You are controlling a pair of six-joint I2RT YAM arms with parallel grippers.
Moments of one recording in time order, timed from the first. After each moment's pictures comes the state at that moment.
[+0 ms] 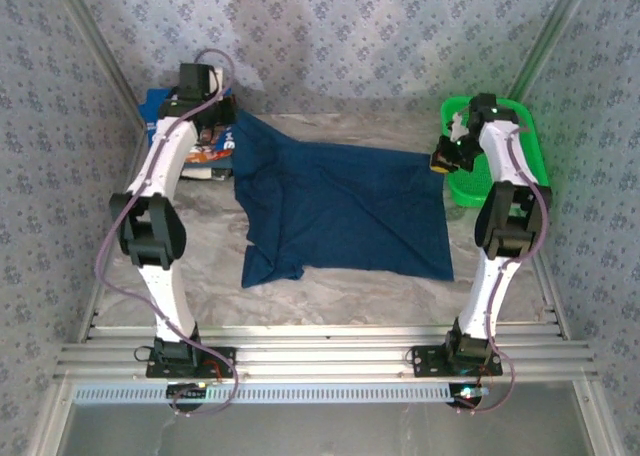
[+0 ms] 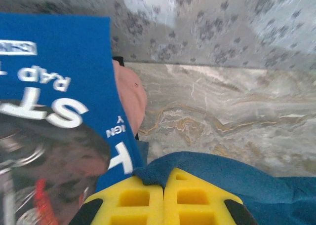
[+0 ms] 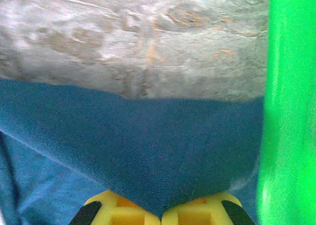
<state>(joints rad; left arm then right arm) -0.11 1.98 2.01 -0.69 0.10 -0.20 -0.12 2.05 1.93 -1.14 -0.42 0.12</state>
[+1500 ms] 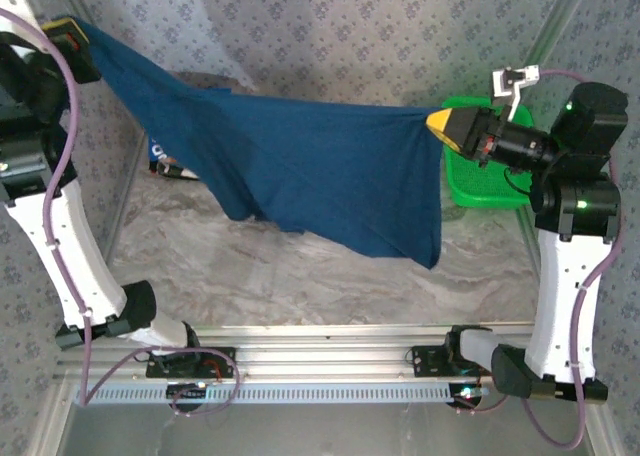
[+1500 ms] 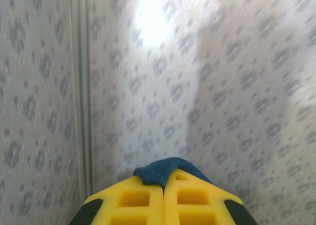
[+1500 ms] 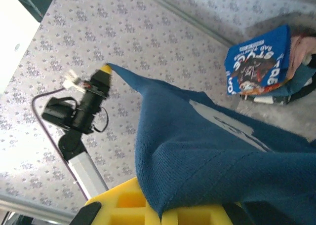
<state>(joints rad) 0.23 1.53 2.53 -0.91 0.17 -0.17 -0.07 1.16 1.81 -0.74 -1.16 0.94</state>
